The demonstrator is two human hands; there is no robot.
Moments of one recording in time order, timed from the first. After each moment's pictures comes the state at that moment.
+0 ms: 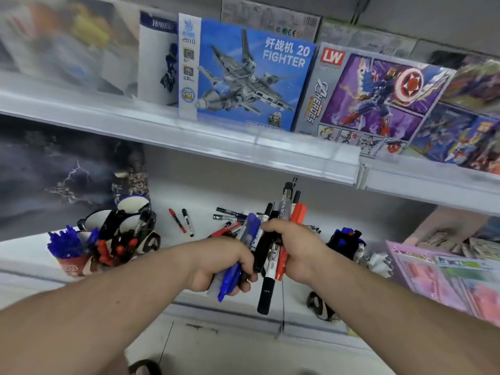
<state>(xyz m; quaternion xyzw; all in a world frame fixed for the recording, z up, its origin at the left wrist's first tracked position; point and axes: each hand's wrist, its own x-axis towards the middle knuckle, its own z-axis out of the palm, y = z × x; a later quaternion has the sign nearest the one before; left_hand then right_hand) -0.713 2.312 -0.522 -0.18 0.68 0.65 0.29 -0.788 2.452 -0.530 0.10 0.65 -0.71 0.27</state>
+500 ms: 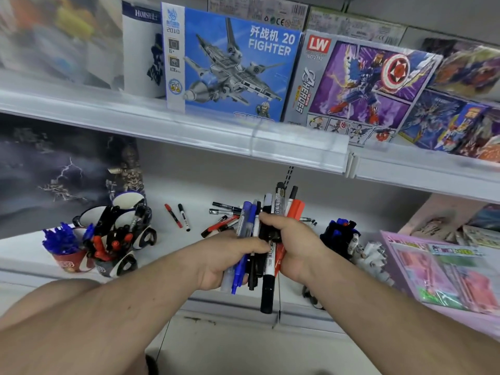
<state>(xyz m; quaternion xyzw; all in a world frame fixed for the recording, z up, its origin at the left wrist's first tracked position) -0.712 2.337 -0.534 -0.15 0.63 0.74 0.20 -0.768 2.465 -0.521 0.10 0.59 -0.75 0.29</state>
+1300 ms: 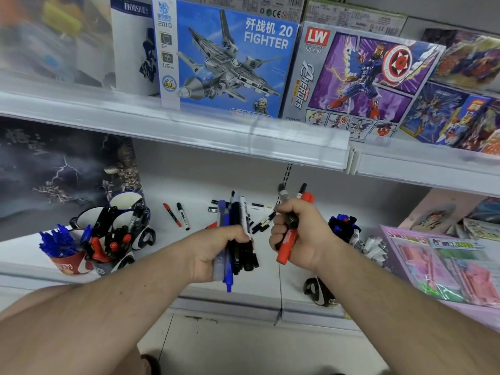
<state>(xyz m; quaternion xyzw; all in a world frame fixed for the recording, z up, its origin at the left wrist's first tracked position) -0.724 2.321 -0.544 -0.26 0.55 0.77 0.18 -0.783 2.475 -0.512 0.14 0.53 -0.78 0.29</state>
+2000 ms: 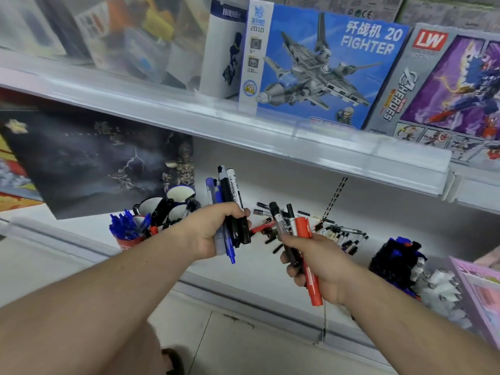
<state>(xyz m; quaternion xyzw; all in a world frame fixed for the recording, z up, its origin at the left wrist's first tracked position) -0.719 2.221 -0.542 -0.31 0.50 0.81 0.04 -0.768 2.421 -0.537 0.00 0.72 -0.60 0.36</state>
